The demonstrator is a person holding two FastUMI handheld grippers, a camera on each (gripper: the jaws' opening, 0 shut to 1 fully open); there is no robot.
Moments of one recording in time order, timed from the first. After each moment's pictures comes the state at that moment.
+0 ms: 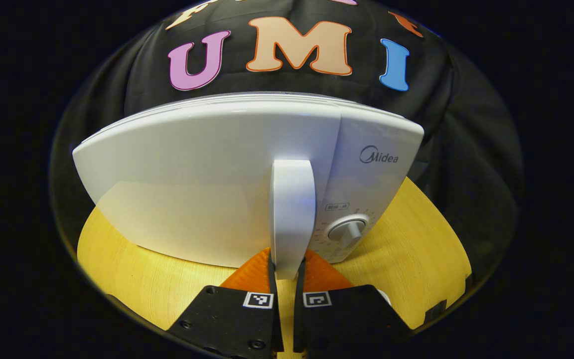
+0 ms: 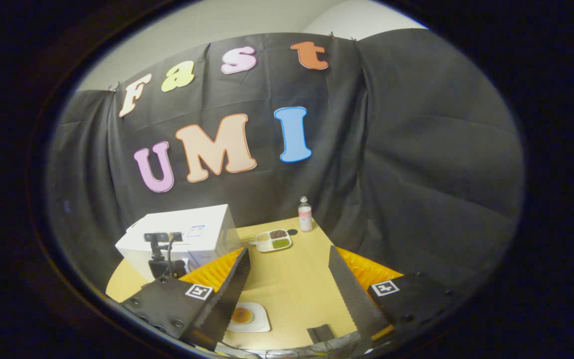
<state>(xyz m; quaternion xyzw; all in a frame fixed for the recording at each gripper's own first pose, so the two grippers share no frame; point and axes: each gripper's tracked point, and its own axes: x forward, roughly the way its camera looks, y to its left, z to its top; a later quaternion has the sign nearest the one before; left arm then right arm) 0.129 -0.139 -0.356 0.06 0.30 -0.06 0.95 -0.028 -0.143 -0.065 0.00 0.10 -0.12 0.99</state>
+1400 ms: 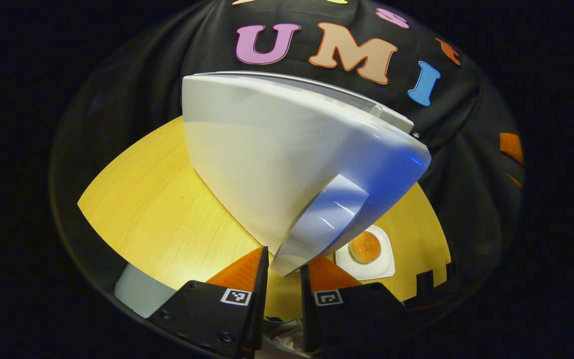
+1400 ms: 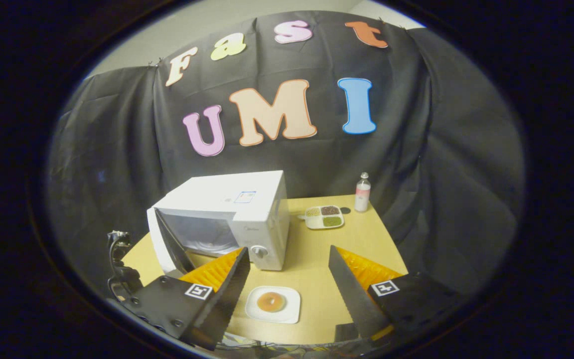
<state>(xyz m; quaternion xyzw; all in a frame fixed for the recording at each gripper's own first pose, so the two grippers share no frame) -0.041 -0.039 -0.344 -0.03 0.35 0.00 0.94 0.011 -0.058 -0.139 -0.03 0.19 0.02 0.98</state>
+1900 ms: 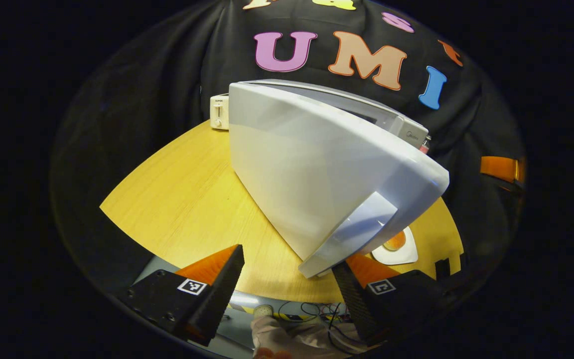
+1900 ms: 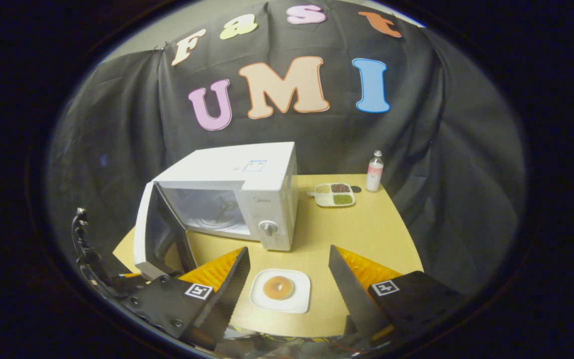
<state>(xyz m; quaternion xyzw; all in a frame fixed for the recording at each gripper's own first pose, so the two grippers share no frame) -0.074 0.031 -0.323 -0.01 0.33 0.03 0.94 0.010 -0.037 -0.202 -0.06 0.26 0.03 0.96</state>
